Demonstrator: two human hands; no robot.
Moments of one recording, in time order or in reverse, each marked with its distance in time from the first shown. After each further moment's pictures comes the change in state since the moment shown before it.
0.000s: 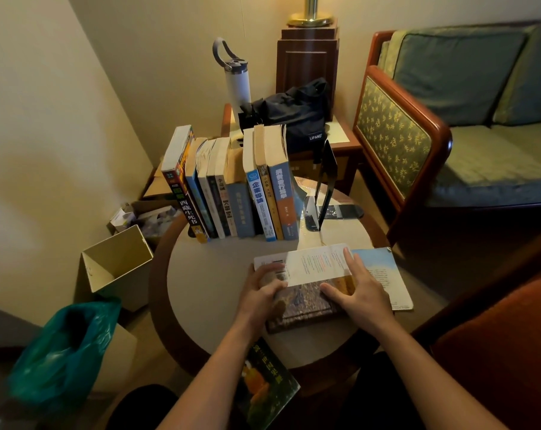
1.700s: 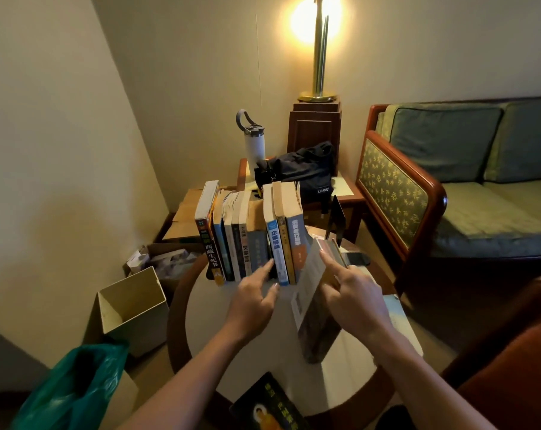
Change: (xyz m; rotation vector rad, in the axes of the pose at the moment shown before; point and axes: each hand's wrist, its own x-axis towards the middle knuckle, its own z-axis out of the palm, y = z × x) left_hand 0.006 0.079 -0.041 0.789 0.035 0.529; right_hand -0.026 -0.129 -0.056 -0.067 0.145 -0.333
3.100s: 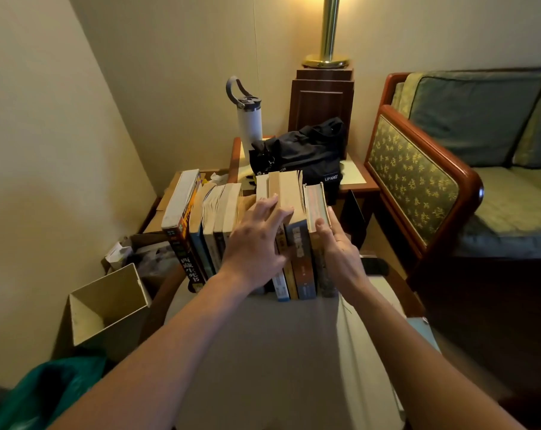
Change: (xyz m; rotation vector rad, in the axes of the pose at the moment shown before) left_hand 0.144 0.016 -0.012 0.475 0.063 0.302; right_hand 0.158 0.030 0.068 0.577 -0.033 0.201
